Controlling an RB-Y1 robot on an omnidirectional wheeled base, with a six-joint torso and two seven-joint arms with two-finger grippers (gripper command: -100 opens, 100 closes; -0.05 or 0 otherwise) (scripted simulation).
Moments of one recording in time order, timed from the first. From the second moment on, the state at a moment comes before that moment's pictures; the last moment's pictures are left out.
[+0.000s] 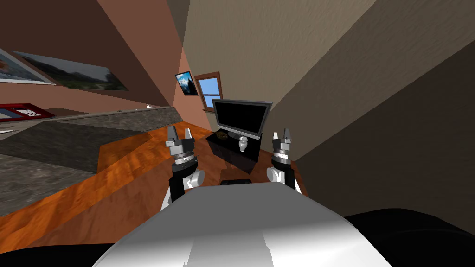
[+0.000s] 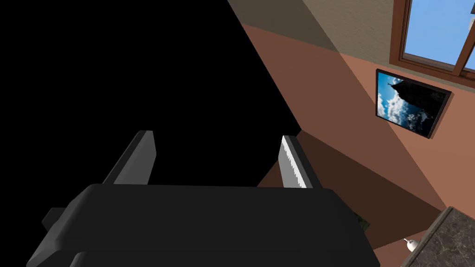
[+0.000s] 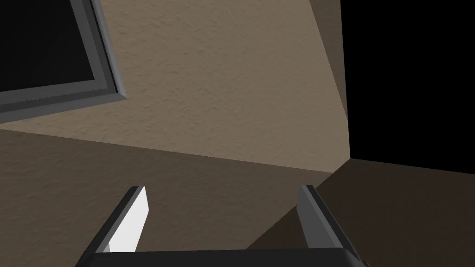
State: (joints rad) left arm 0.45 -0.04 -0.01 -2.32 0.04 -0.59 -0.08; right arm 0.46 0.03 -0.01 -2.26 -0.10 -0.49 0.11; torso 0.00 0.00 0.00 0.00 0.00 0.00
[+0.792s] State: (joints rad) left arm 0.45 -0.04 -0.01 -2.32 0.04 -0.59 -0.08; right arm 0.45 -0.20 0.01 -2.21 -0.14 -0.44 0.16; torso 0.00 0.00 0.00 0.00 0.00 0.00
